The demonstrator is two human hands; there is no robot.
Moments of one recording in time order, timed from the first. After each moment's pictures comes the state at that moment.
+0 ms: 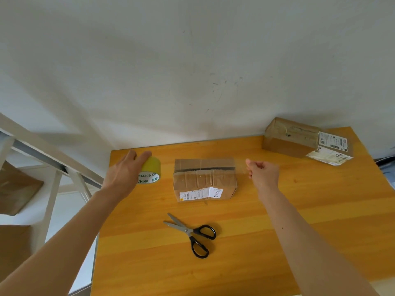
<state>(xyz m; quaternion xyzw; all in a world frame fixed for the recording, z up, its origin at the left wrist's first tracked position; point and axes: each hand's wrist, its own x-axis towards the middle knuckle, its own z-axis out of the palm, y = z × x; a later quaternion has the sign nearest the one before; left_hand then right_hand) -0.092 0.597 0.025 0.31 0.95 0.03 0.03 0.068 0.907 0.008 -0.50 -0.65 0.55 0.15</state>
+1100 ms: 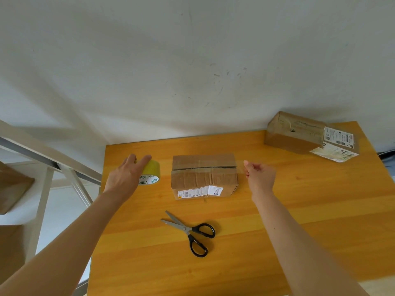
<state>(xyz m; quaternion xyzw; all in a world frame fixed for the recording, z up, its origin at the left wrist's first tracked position) -0.093 0.601 -0.009 0.29 0.95 0.00 0.08 0.061 0.901 -0.026 -0.52 -0.62 0.56 0.18</state>
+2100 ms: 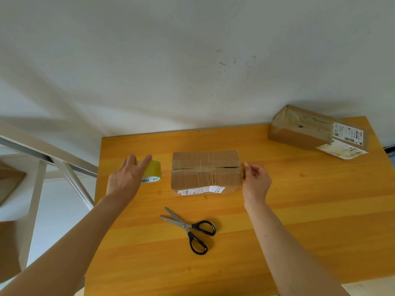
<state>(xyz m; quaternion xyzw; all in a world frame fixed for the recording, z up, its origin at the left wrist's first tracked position) -0.076 0.605 -0.022 0.28 0.96 0.02 0.09 0.063 0.879 -0.058 -0.52 -0.60 0.56 0.25</state>
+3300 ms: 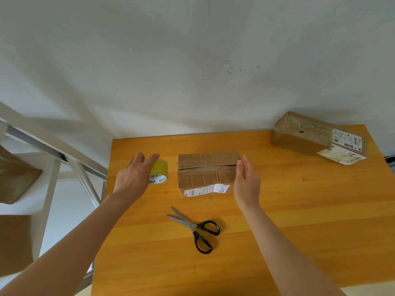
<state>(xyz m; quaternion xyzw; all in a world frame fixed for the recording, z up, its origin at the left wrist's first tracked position) -0.075 0.600 -0.008 0.27 0.96 0.08 0.06 0.061 0.842 -0.022 -0.39 -0.78 0.46 0.16</state>
